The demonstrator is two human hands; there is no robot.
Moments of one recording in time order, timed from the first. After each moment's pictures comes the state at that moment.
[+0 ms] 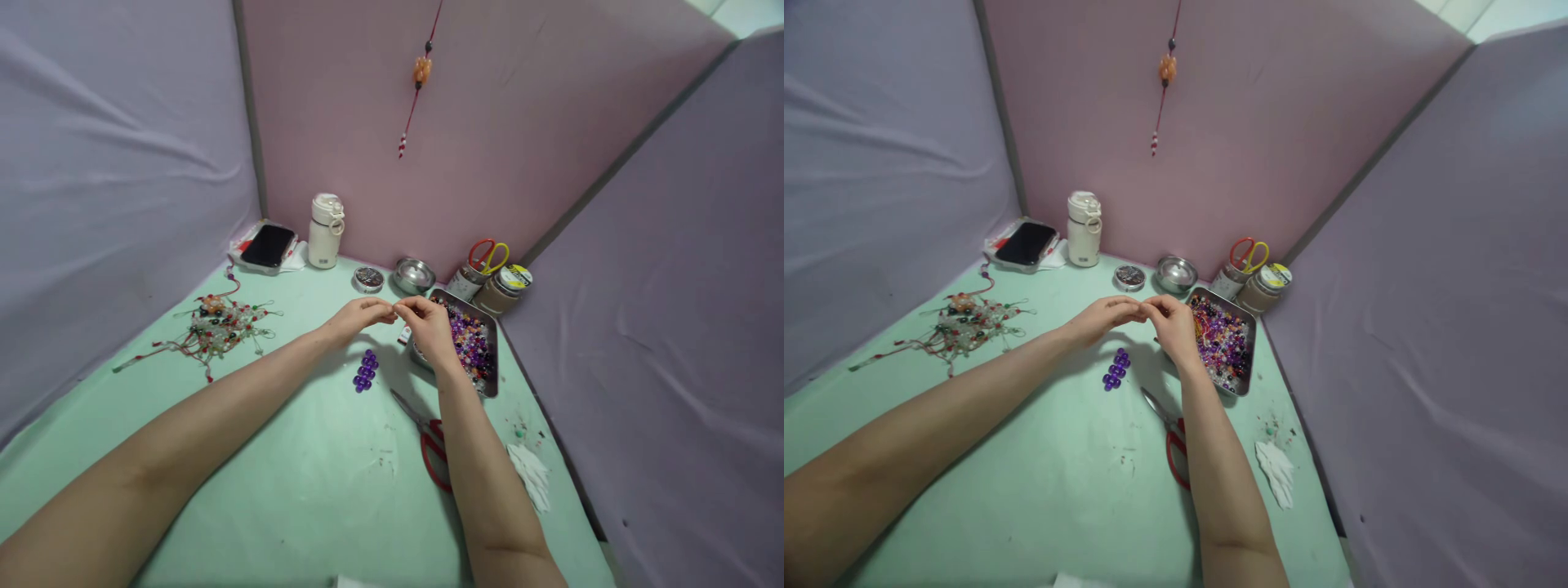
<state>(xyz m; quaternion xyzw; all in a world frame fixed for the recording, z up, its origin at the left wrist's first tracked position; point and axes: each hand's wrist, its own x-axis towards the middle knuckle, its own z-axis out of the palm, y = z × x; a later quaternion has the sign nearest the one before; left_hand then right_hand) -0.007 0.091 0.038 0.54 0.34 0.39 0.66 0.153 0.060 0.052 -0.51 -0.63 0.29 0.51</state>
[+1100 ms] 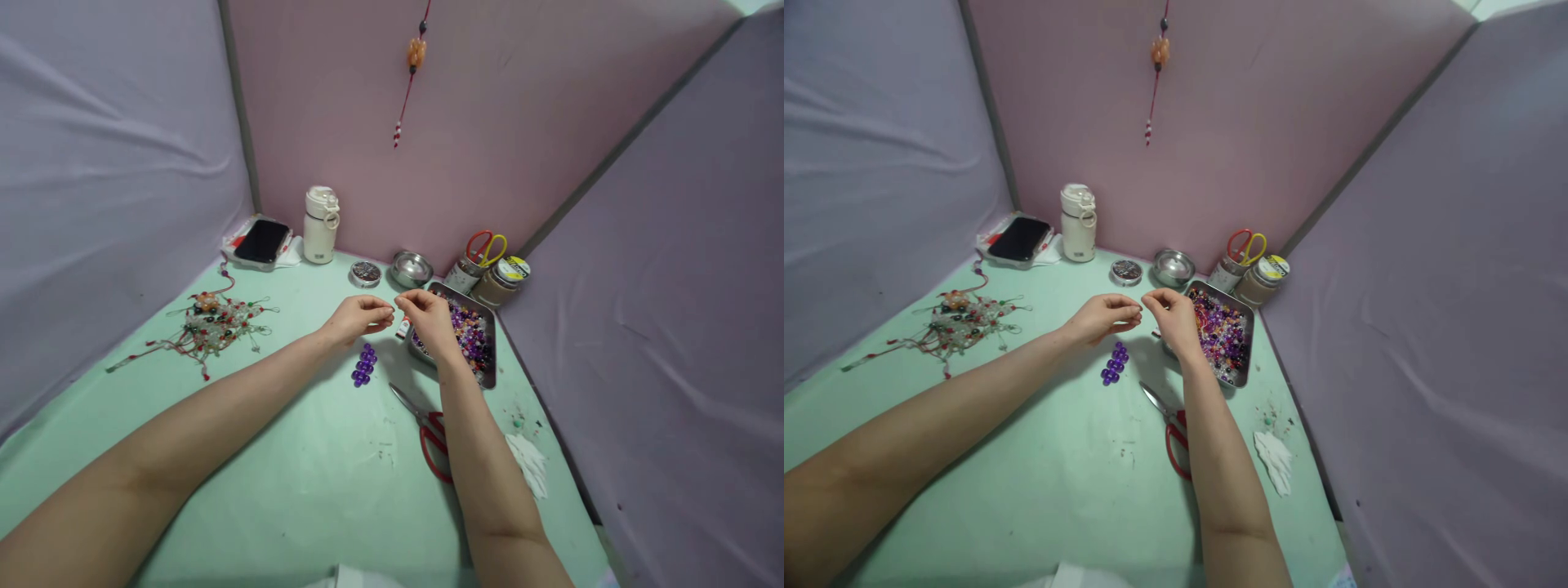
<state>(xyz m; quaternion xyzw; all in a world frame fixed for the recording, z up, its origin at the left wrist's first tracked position) 0.001 0.077 0.041 0.46 0.38 0.41 0.69 0.160 0.062 0.051 -0.53 -0.62 0.29 0.50</state>
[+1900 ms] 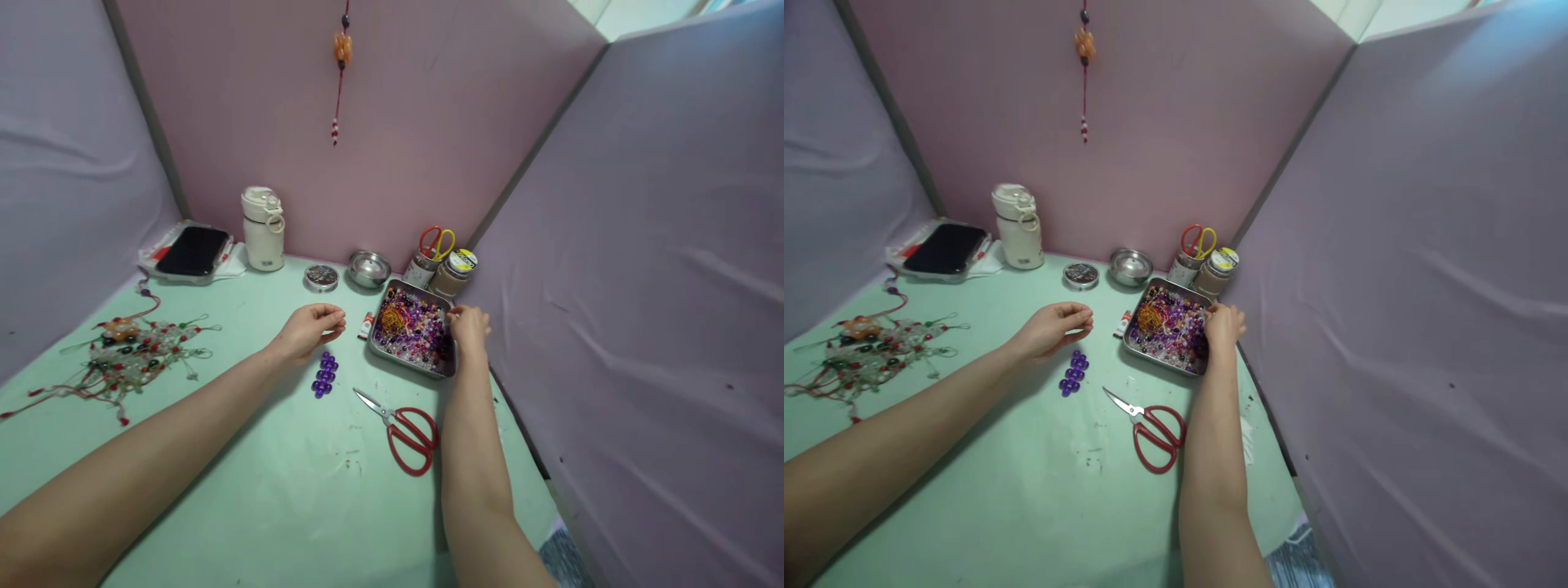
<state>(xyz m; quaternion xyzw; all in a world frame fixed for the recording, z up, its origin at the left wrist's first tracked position) 0.003 0.082 0.033 0.44 0.41 0.40 0.69 0.315 0.049 0.042 -0.87 -0.43 -0.03 0.23</state>
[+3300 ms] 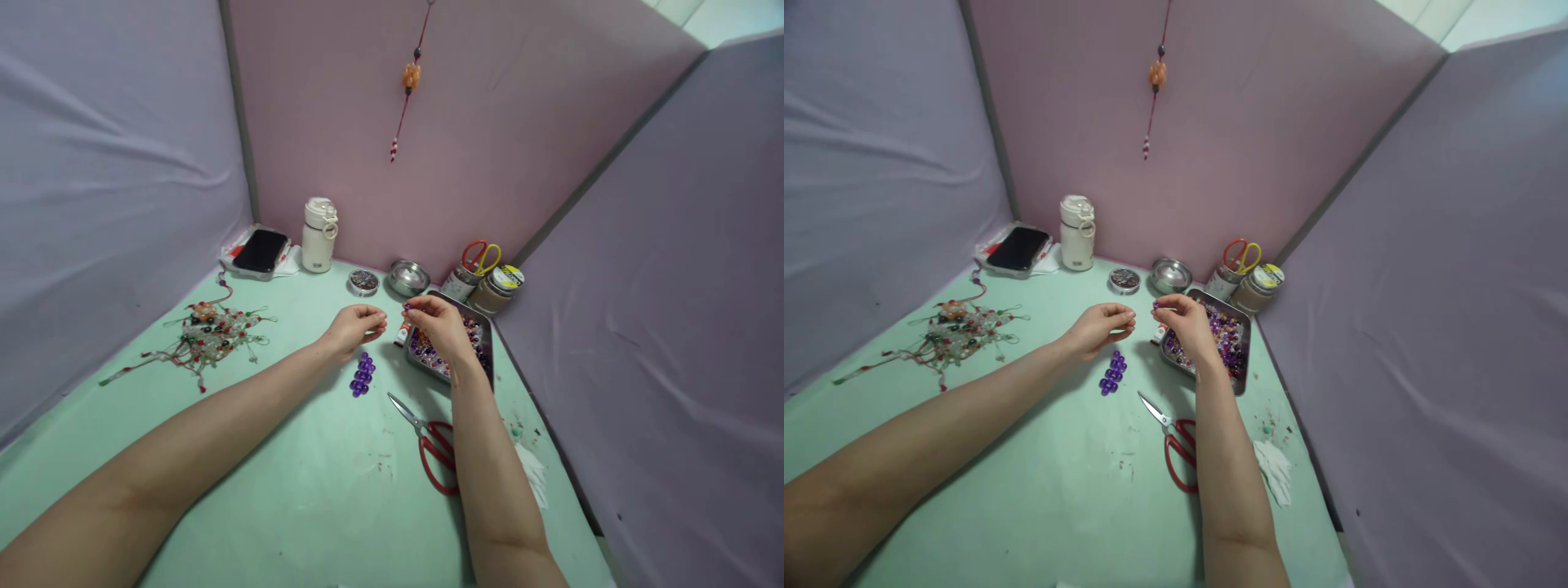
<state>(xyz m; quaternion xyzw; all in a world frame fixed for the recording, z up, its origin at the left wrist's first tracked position) 0.003 0.073 0.044 0.41 0.40 0.43 0.70 0.184 0.065 0.053 -0.48 -0.51 0.46 0.54</state>
